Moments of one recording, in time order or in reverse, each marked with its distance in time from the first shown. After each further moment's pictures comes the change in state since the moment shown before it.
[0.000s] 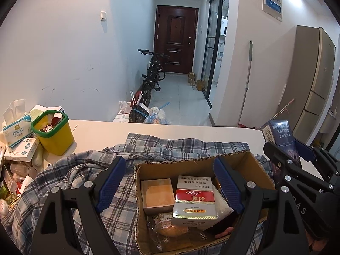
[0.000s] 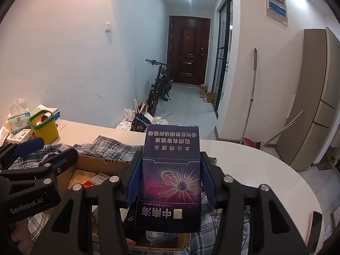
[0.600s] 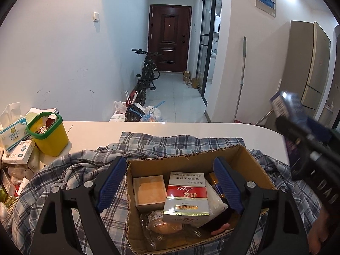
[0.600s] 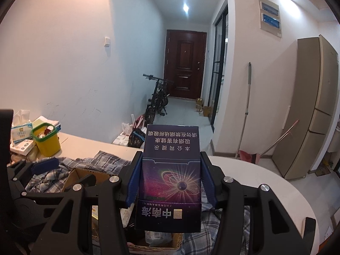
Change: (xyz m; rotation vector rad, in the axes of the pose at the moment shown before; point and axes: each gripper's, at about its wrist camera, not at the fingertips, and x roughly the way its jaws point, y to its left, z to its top) left arm 0.000 -0.011 -0.005 0.029 0.006 -0.022; right arm -0.030 -0.002 0.014 0.003 -0.080 -0.008
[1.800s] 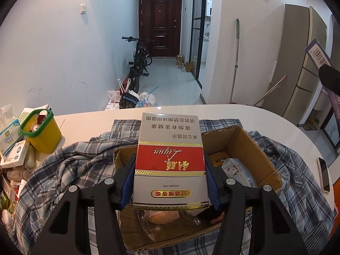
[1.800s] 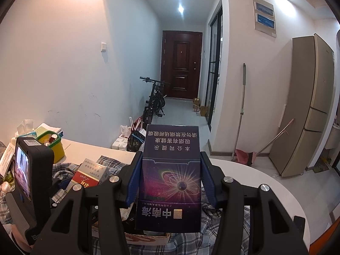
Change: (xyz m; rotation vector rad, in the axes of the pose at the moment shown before) left arm 0.017 -0.013 -0.008 0.064 0.117 -0.024; right arm -0.052 -0.021 0.025 0.026 -0.017 -0.027
